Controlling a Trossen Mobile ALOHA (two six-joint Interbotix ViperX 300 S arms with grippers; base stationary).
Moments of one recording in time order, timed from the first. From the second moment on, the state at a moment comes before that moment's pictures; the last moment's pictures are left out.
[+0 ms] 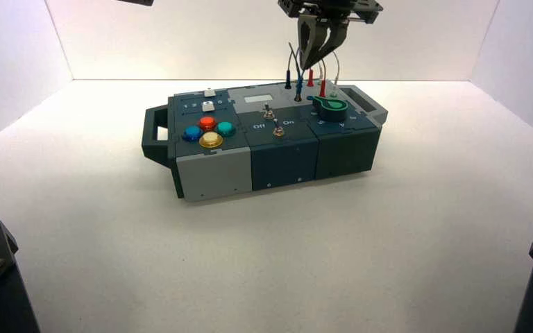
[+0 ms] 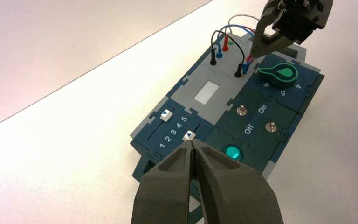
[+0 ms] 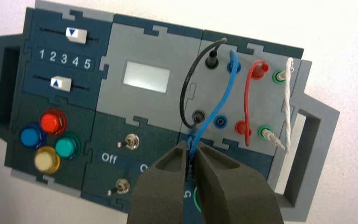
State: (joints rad) left arm -0.47 -0.71 1.06 -0.24 0.31 0.42; right arm 0.49 0.12 0.41 0.17 0.68 -0.07
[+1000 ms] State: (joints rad) left arm -0.47 -0.73 1.06 -0.24 0.31 0.42; right arm 0.49 0.12 0.40 0.02 0.63 -0.09
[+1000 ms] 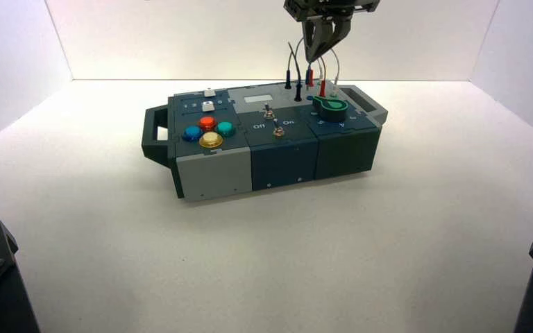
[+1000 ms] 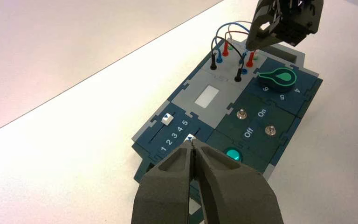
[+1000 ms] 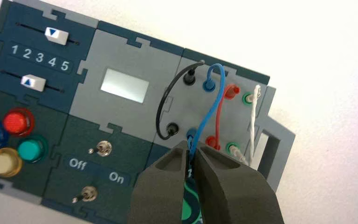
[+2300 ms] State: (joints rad) left arm -0.47 -0.73 1.06 -0.24 0.31 0.42; right arm 0.48 0.13 0.41 0.06 0.63 -0.07
